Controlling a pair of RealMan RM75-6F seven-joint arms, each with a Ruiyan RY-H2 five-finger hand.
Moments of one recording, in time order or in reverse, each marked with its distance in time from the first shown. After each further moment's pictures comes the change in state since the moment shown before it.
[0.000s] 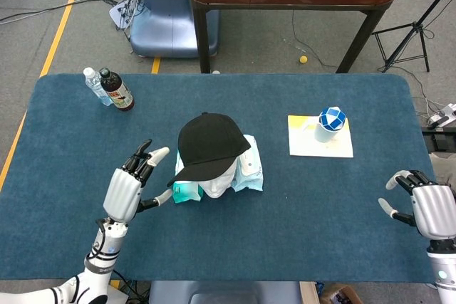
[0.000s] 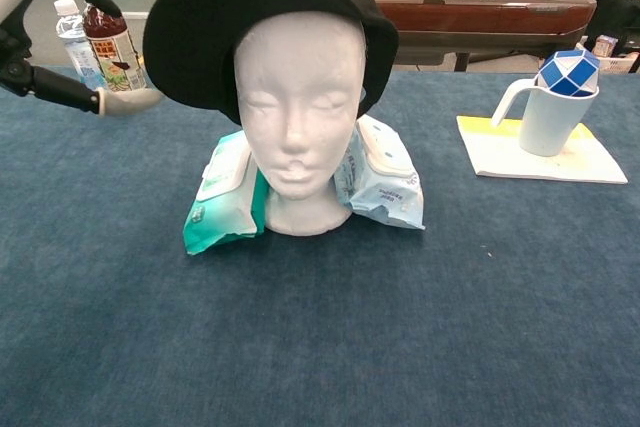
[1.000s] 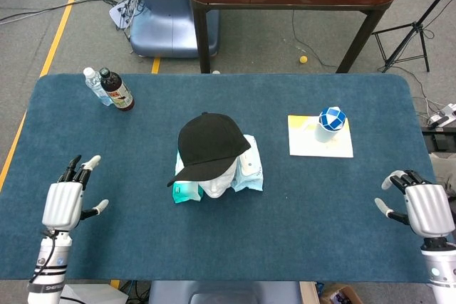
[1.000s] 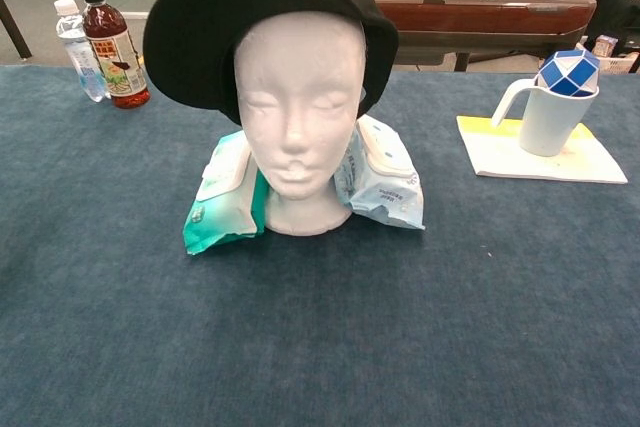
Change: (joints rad) left arm 0.229 0.307 0.044 -0.246 -0.282 -0.116 0.203; right arm 0.012 -0.021 -0.001 -0.002 0.014 -0.030 -0.068
